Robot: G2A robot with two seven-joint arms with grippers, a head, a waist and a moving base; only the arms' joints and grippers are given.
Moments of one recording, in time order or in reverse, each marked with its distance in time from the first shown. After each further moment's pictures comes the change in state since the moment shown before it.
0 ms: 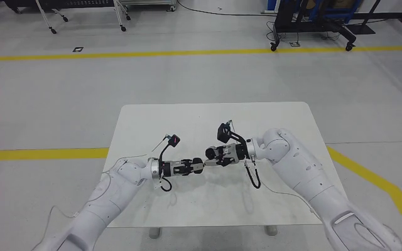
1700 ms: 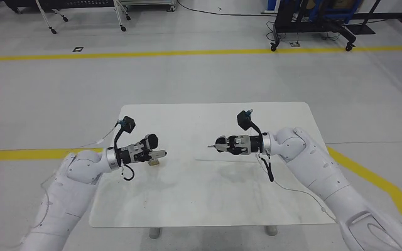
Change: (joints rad) left arm 0.248 0.213 -0.552 -0.402 0.388 0.122 0.045; right arm 0.014 0.113 -0.026 -0.015 0.181 -0.047 -0.166
